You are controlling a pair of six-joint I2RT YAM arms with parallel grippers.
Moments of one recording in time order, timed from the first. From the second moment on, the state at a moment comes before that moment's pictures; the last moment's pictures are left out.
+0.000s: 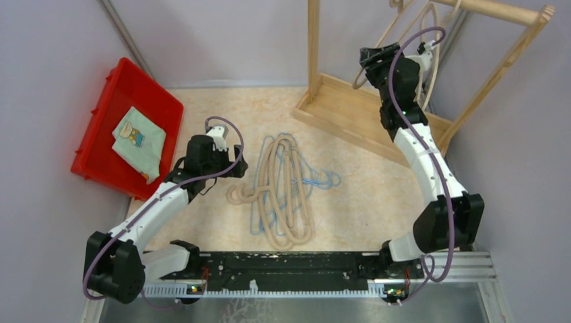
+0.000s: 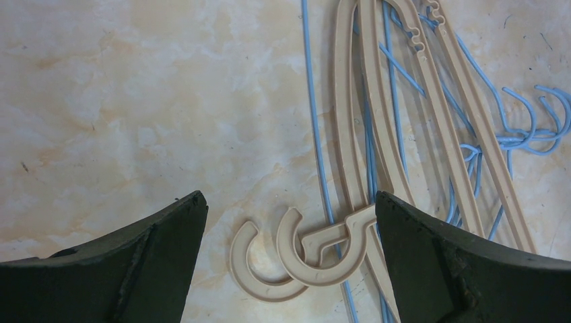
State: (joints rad) left arm -0.35 1.13 0.70 -0.18 0.04 -0.20; right arm 0.17 1.48 1.42 0.08 0.19 0.96
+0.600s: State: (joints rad) left arm -0.35 1.13 0.70 -0.18 0.07 -0.21; right arm 0.43 1.05 1.07 -0.33 0.24 0.71
